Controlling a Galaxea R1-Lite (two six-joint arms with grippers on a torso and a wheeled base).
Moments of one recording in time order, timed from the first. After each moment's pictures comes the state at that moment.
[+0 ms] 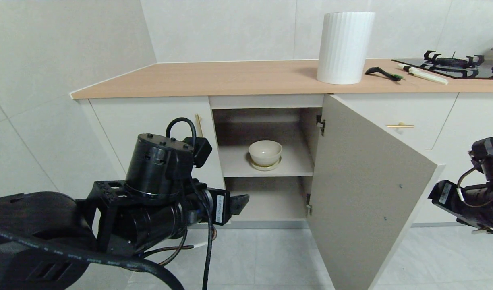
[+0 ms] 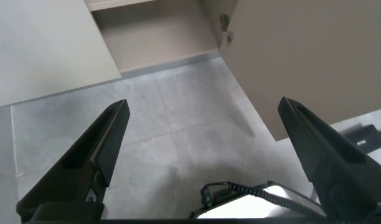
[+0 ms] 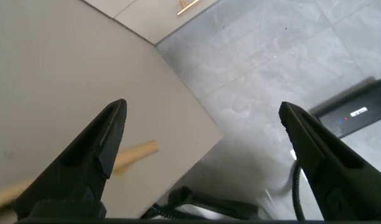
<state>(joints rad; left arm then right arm) -0.69 1.65 -0.85 -0.24 0.26 -0.30 0.08 1.55 -0.77 0.00 -0.17 0.61</state>
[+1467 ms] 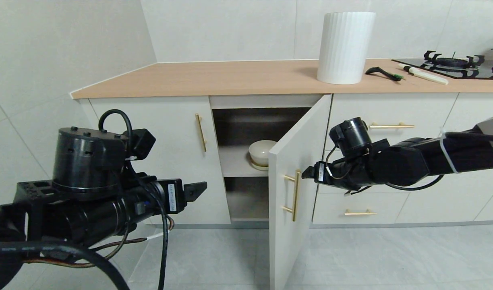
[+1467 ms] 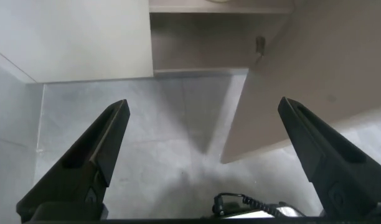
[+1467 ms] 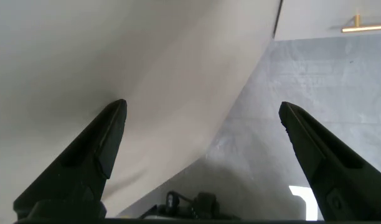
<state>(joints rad) -0.50 1.50 -0.75 -0.24 0.25 -0.33 0.49 2.06 -1.38 0.03 -0.13 0.52</state>
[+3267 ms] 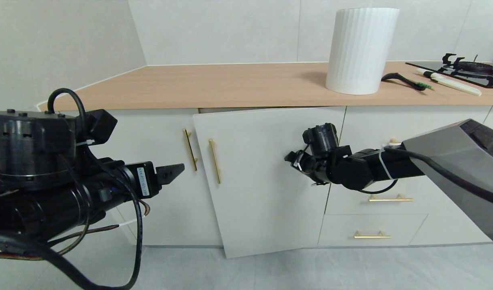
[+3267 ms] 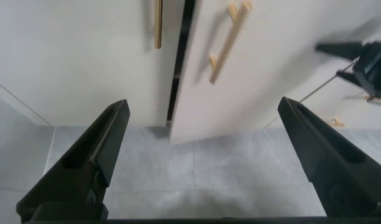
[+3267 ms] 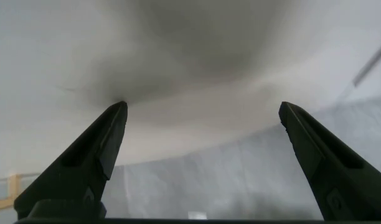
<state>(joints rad) -0.43 1.40 -0.76 -0.24 0.25 -0.31 0.52 2.29 -1.59 -0.18 -0.27 0.82</state>
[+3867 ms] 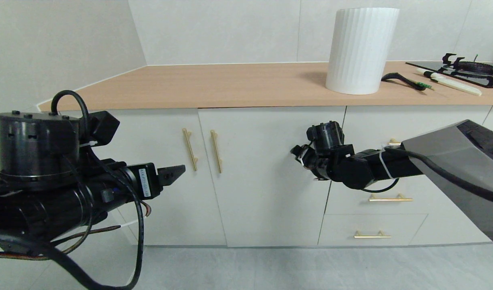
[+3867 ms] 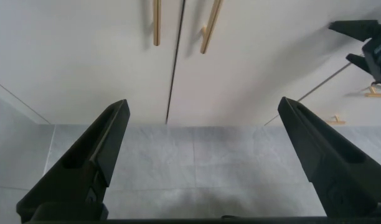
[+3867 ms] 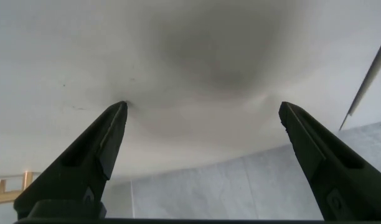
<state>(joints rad) -0.43 1.41 -0.76 -0.24 0.25 -0.31 0.50 2.30 -1.59 -0.25 -0.33 0.84</state>
